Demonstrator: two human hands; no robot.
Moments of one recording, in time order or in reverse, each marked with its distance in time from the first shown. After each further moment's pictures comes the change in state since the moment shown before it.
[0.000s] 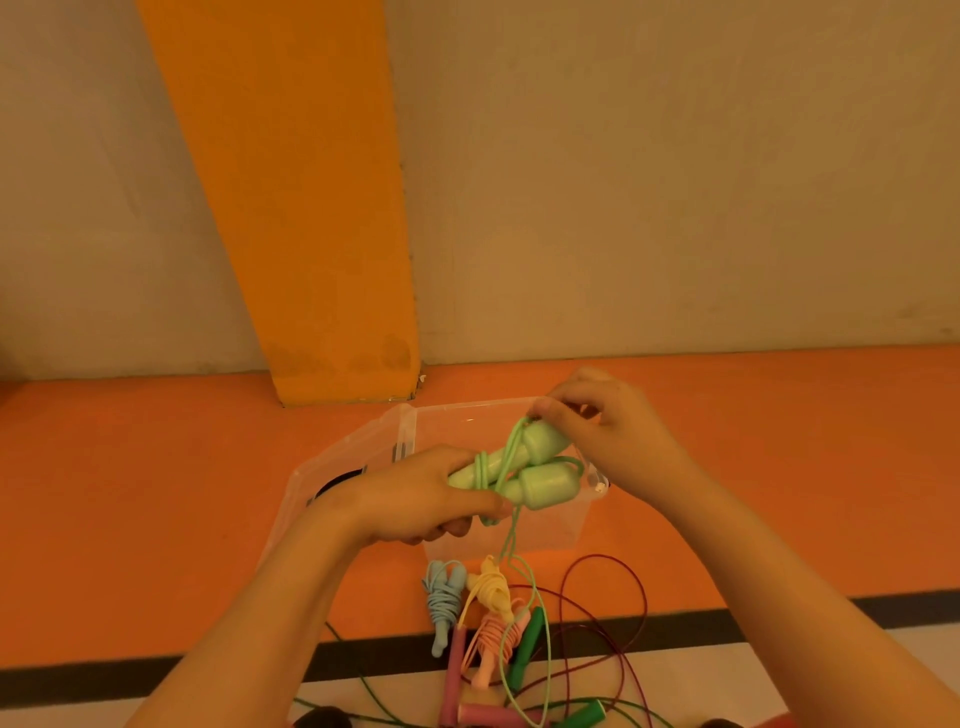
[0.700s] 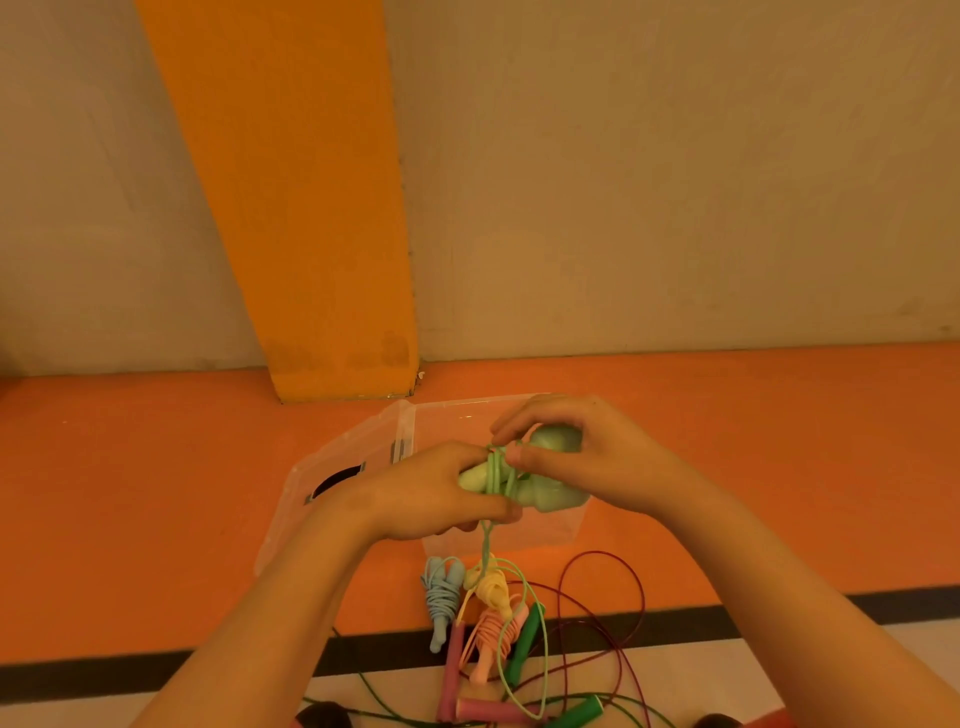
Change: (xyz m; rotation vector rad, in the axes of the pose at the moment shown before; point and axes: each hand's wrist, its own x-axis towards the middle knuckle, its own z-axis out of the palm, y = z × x) left_hand 0.000 0.010 0.007 0.075 0.025 0.101; right_hand -0.007 -0.012 0.005 0.140 -0.283 -0.071
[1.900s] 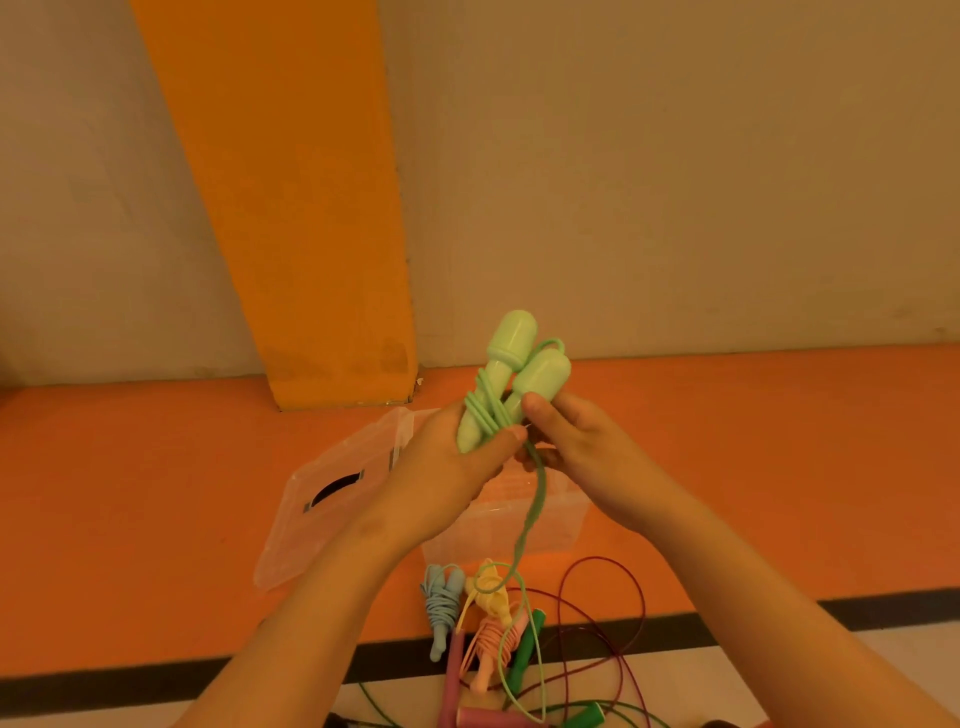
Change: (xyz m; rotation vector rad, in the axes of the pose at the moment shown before) left_hand 0.008 0.013 0.016 -0.389 0.452 0.222; right_hand 0.004 -0.002 0.013 0.586 0.150 0.200
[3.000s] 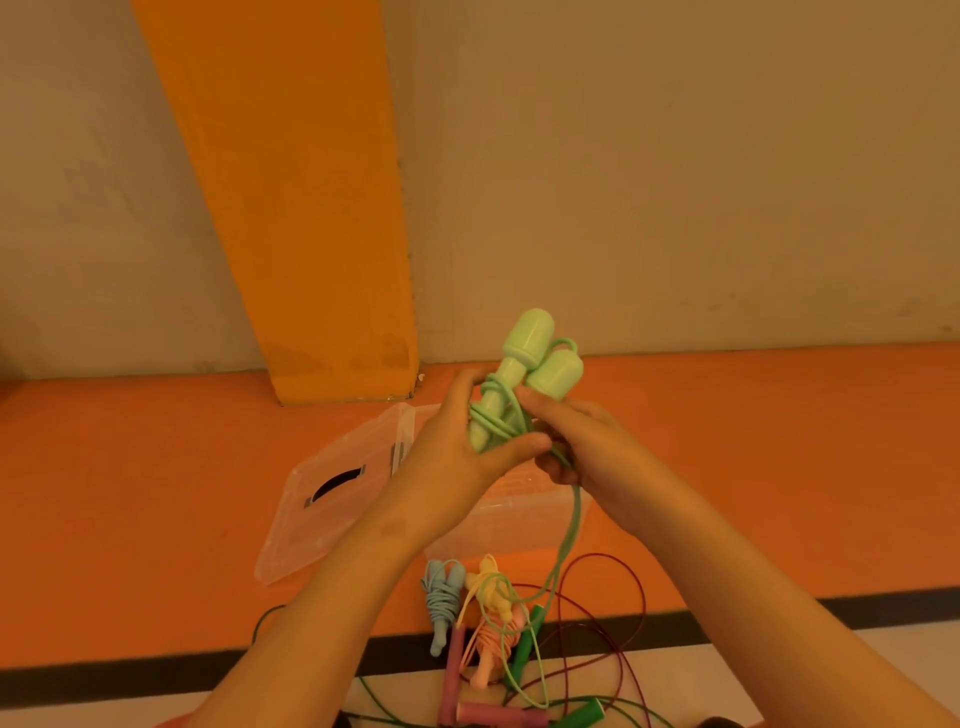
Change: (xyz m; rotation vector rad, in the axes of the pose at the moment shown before) left_hand 0.004 -0.001 0.006 0.059 0.053 0.088; right_hand -0.001 -0.004 0.003 0.068 0.106 0.173
